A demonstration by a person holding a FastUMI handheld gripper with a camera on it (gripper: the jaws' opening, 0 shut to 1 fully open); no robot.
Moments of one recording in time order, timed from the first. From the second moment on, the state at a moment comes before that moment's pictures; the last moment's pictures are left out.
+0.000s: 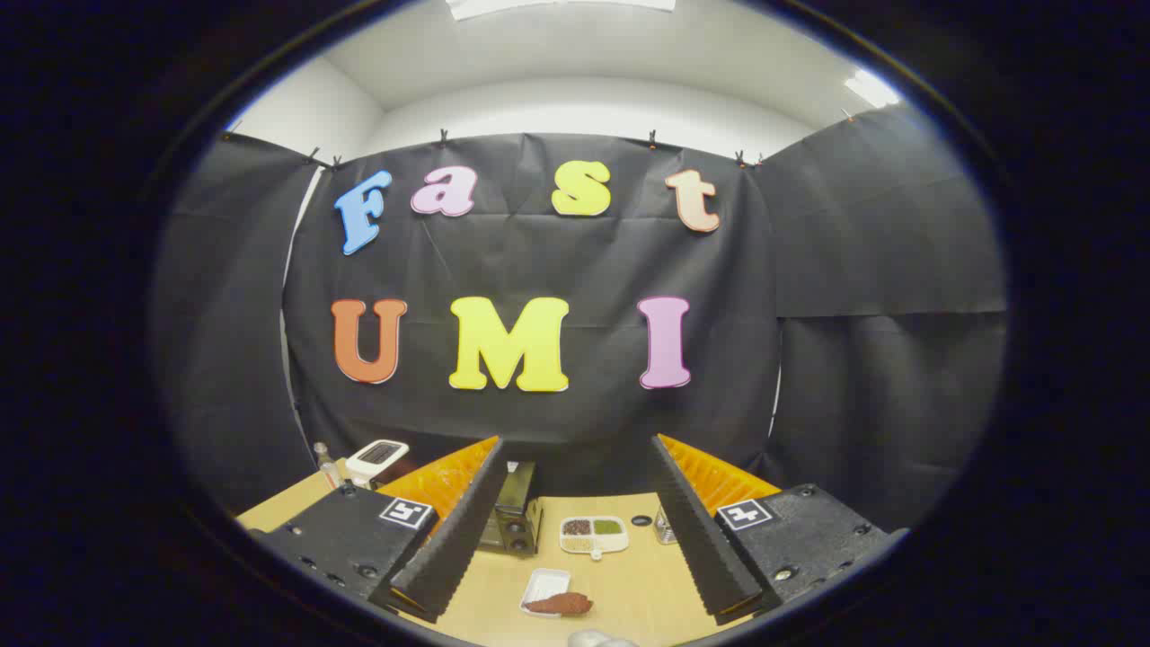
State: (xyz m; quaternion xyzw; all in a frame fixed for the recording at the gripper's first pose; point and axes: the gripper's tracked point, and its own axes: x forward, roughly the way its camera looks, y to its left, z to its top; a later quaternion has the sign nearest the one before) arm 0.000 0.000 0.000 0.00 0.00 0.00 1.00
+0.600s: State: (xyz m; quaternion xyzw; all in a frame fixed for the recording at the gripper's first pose) arm 0.004 0.007 -0.012 0.02 0.01 0.00 1.00
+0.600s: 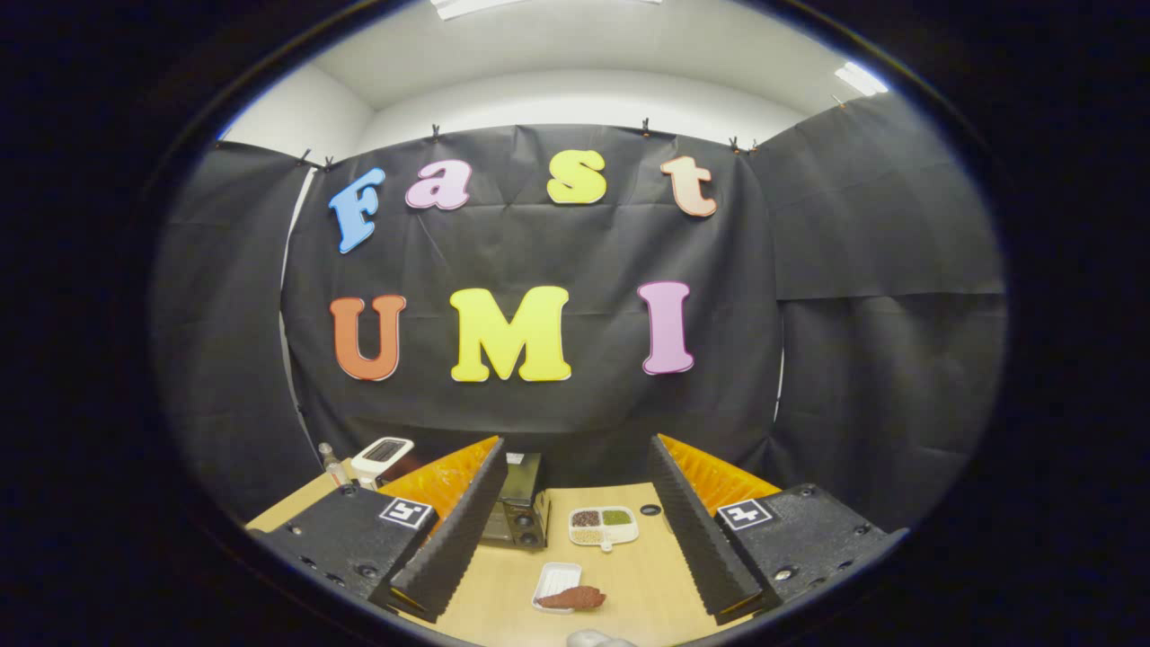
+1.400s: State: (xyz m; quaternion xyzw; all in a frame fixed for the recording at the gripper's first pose) arm 0.067 0.101 -0.017 -0.02 -0.02 0.00 1.00
